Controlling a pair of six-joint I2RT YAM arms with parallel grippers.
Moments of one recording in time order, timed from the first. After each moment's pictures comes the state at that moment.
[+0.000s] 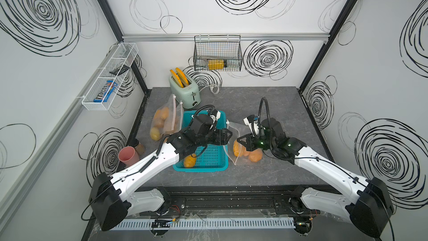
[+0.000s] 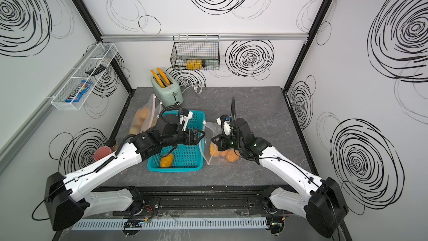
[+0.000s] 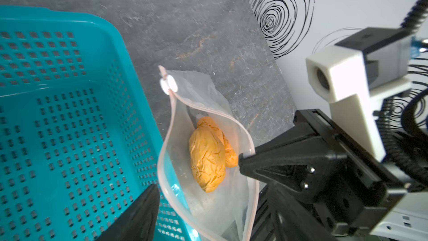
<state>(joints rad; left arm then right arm) -0.71 1.19 1.00 -0.42 0.11 -0.61 0.66 1.13 0.79 -0.27 -0.38 0.45</state>
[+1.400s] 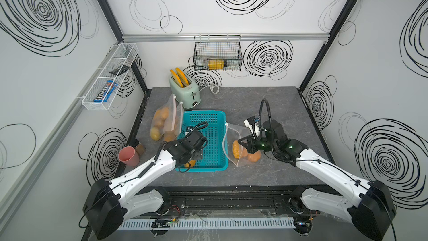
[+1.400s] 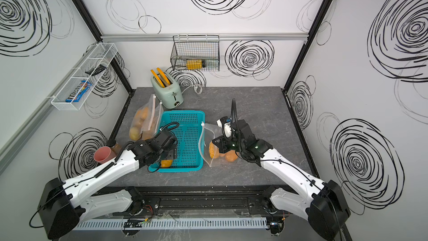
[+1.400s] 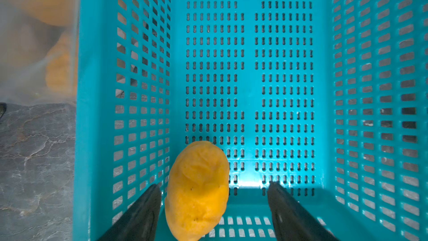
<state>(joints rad) -0.68 1.14 0.80 -0.83 -0.34 -0.72 0.66 1.10 0.75 -0.26 -0.39 0.40</state>
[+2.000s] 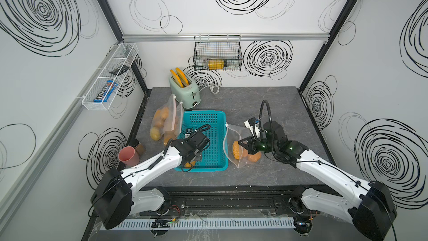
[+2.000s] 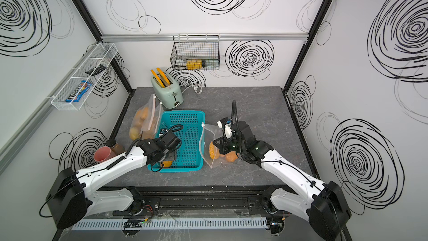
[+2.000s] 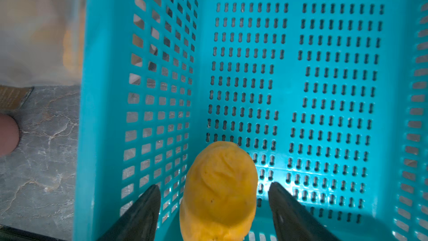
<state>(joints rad) -0.68 1.26 0.79 -0.85 -0.39 -0.79 0.66 1.08 0.72 -0.25 -0.39 0.40</state>
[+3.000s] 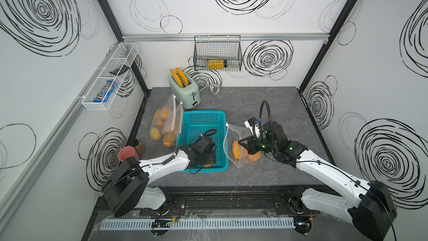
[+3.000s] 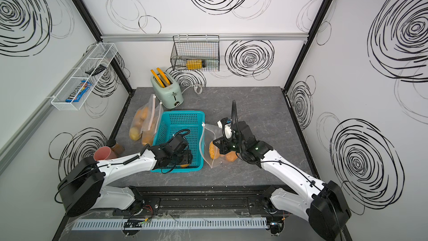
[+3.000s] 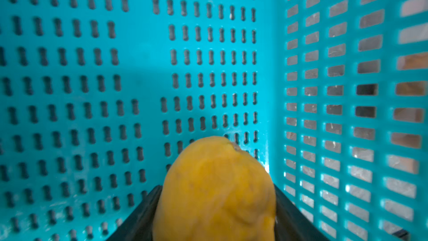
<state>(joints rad) -0.76 1.39 0.66 -0.38 -0.05 -0.84 0.66 1.08 0.72 -0.24 -0.37 0.39</state>
